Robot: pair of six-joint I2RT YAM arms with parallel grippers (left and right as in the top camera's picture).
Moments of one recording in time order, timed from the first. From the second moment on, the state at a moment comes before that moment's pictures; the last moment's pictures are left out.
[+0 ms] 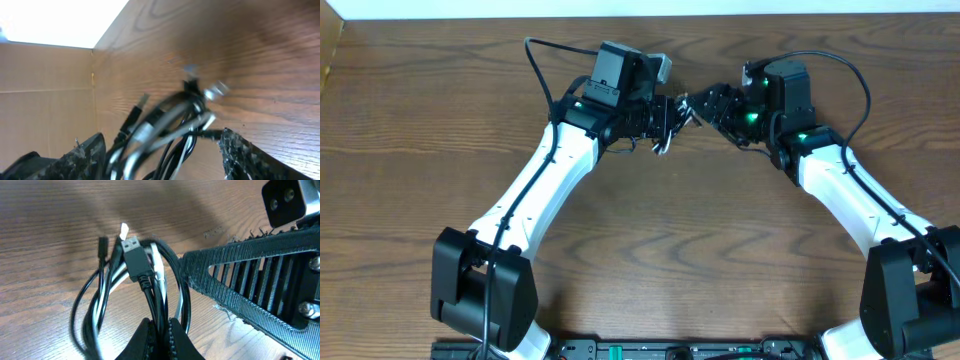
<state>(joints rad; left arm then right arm) -0.40 1.75 1.43 -0.55 0.47 -0.33 0.27 1.70 1.11 -0.05 -0.55 0.93</state>
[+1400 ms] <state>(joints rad) -0.35 1.75 1.43 -0.52 0.61 -0.33 0.26 1.76 1.12 -0.32 -0.68 0.34</state>
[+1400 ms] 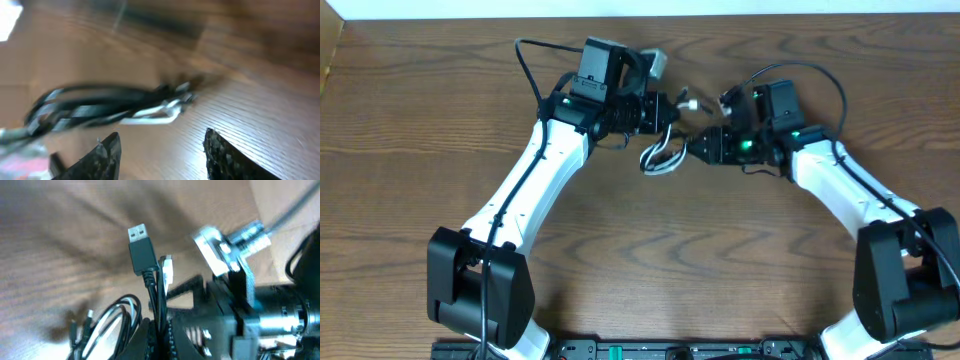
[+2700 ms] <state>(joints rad) -0.35 1.75 1.43 -0.39 0.59 -1.22 0.39 1.61 1.12 -0.04 -0.51 0.29</state>
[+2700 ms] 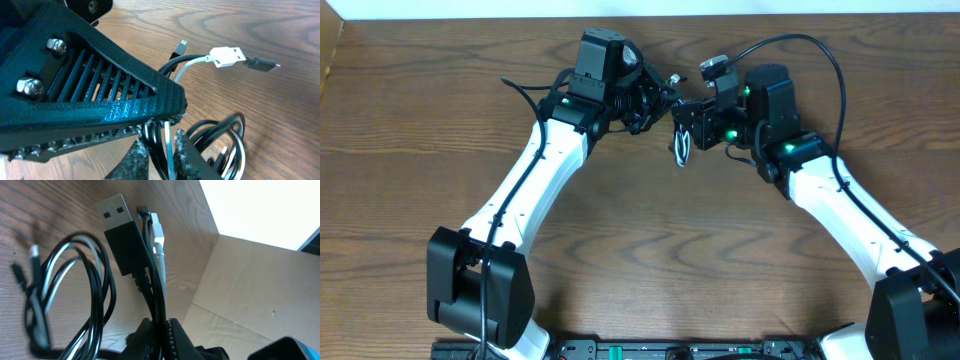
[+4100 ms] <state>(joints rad) -0.41 1.88 1.33 -0.55 0.57 -0.35 0.13 1.62 1.12 -0.58 -0.60 0.49</state>
